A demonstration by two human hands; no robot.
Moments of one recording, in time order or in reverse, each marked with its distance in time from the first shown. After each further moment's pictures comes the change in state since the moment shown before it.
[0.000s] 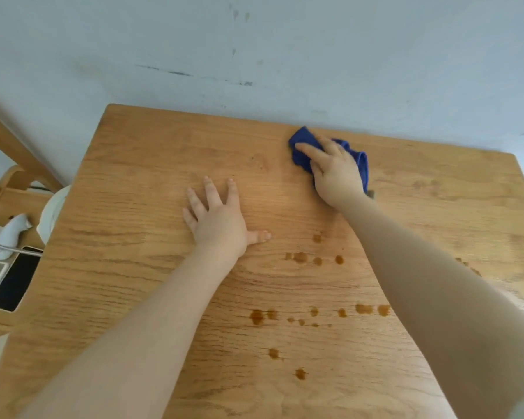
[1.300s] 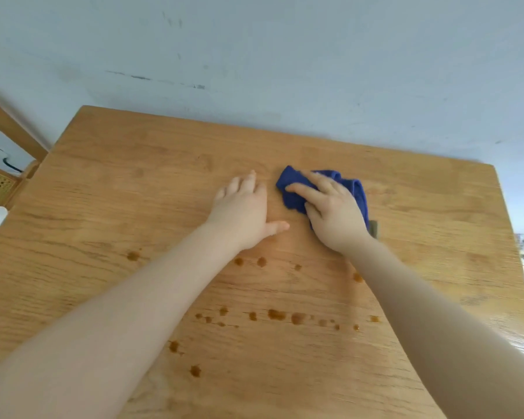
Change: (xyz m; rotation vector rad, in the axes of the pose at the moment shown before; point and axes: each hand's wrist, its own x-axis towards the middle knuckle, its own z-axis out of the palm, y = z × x) left_hand -0.031 0.134 0.004 0.206 0.064 0.255; right_hand -0.068 0.090 -0.043 0.148 -0.070 -0.214
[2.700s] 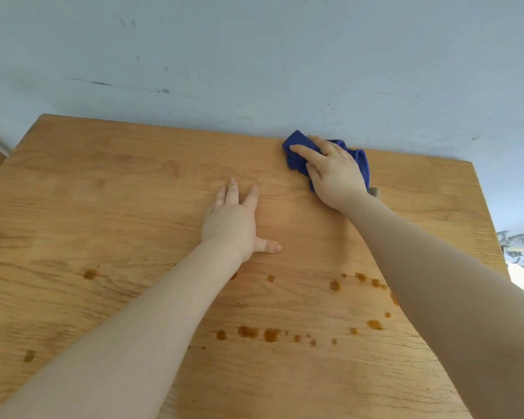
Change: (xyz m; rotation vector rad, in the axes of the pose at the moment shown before) left_hand 0.026 0.029 0.029 -0.138 -0.028 -0.098; right_hand 0.052 0.065 -0.018 -0.129 0.040 0.092
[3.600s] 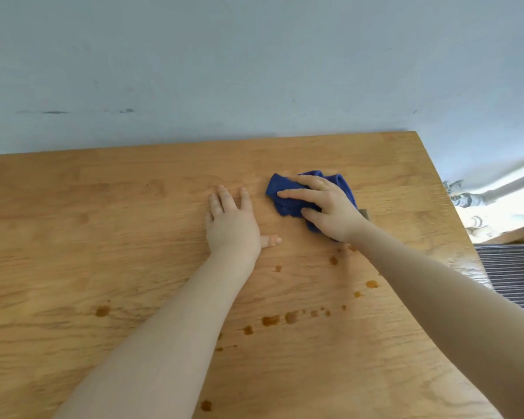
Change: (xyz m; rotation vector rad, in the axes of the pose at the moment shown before) left_hand -0.001 0.001 -0.005 0.100 -0.053 0.037; right_hand -0.081 -0.028 -0.019 0.225 -0.092 0.030
